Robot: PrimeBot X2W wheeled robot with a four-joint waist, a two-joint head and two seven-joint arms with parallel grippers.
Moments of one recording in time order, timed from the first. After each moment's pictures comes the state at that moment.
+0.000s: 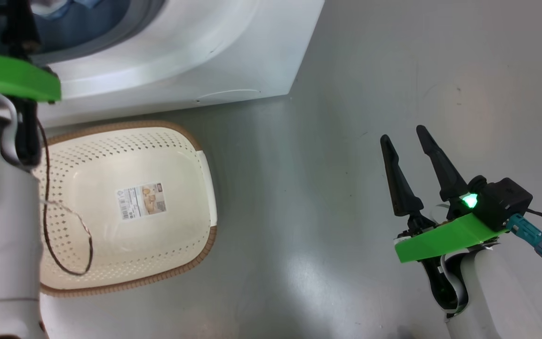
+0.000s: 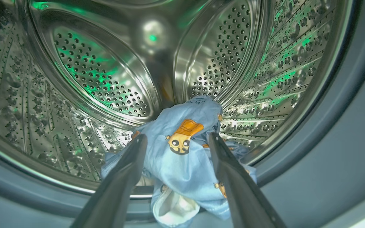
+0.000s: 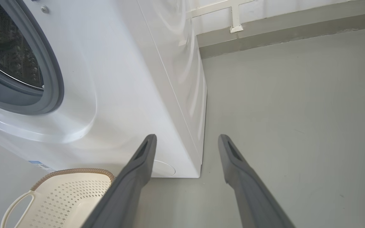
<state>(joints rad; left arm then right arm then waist) -1.00 0.17 -0.02 0.66 -0.28 -0.13 -0.26 -0.34 -0.07 0.11 0.15 0.29 0.13 -0.26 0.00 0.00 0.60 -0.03</state>
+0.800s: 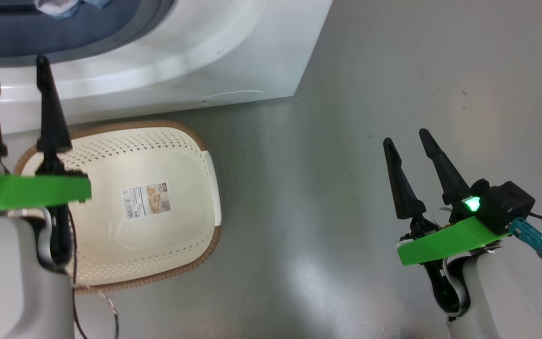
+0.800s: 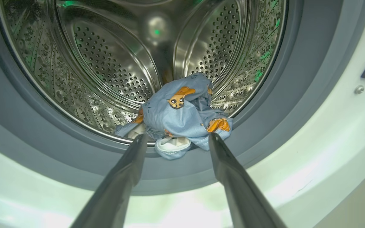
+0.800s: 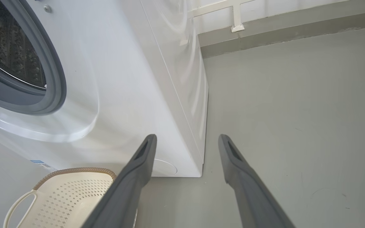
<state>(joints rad) -0.57 0.08 0.07 0.22 -0.22 -0.13 -0.26 -0.33 -0.07 0.10 0.14 0.29 0.13 -0.26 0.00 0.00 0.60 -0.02</state>
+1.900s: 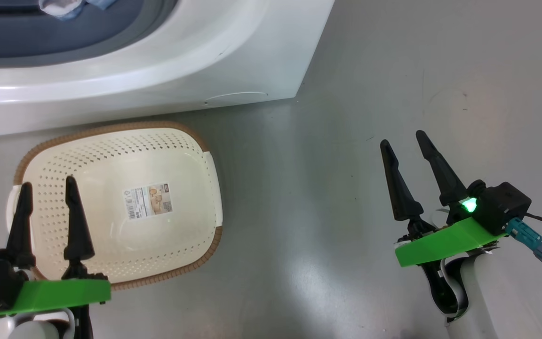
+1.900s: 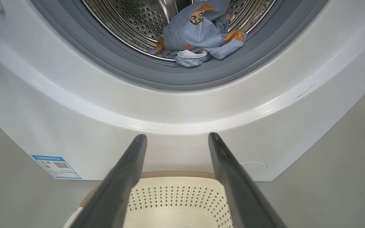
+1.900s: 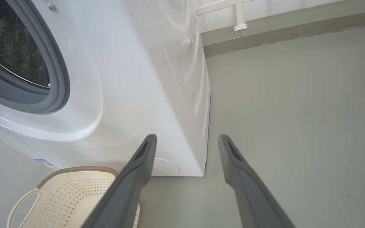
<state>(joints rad) -0.18 0.03 0.10 0.06 -0.21 -0.09 -0.26 -0.33 -0.07 0.11 0.15 0.29 0.13 -0.26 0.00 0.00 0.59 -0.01</state>
